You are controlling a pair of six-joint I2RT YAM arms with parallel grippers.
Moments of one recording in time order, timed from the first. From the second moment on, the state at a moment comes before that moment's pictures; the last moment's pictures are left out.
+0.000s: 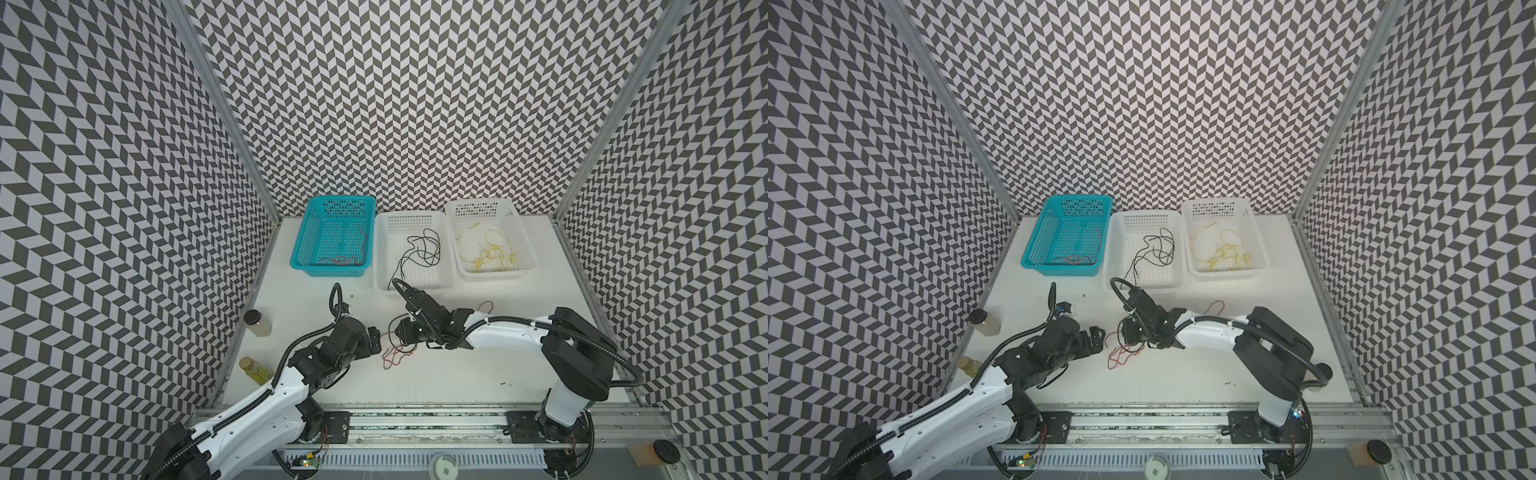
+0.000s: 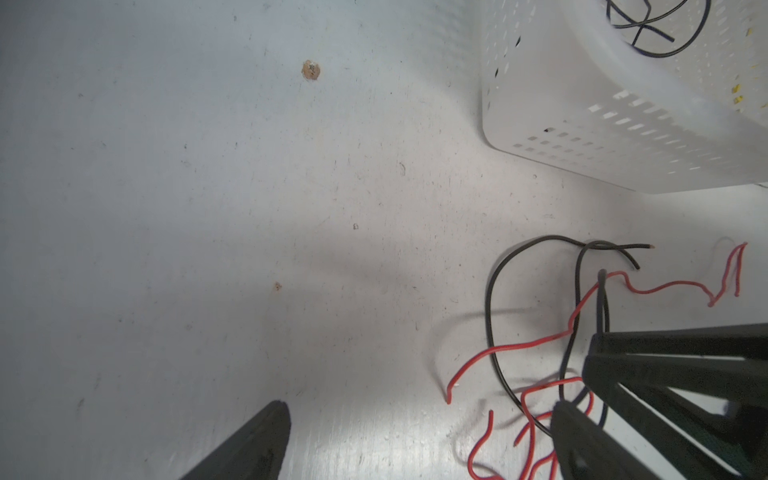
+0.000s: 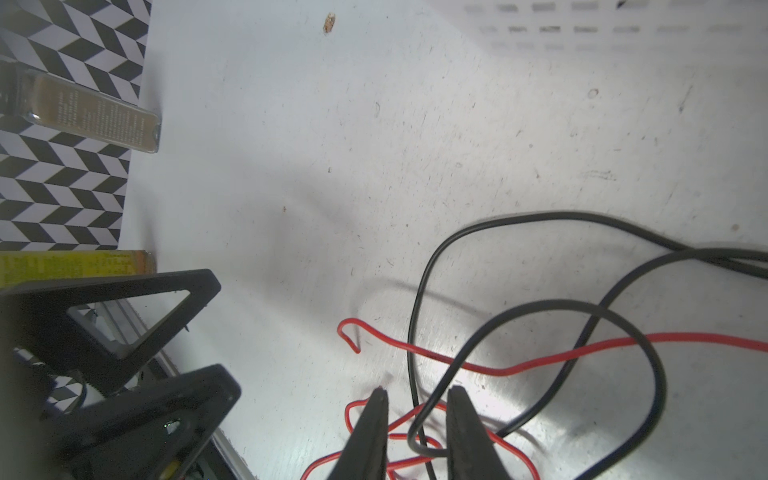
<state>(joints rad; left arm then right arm) -0.67 0.81 0.39 -0.37 -0.13 -0.76 0.94 1.74 1.00 -0.02 -0.07 0.82</state>
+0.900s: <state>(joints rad) -0.68 0.87 0.39 -0.30 -0.11 -0.76 0.94 1.59 0.98 -0.05 -0.09 0.79</state>
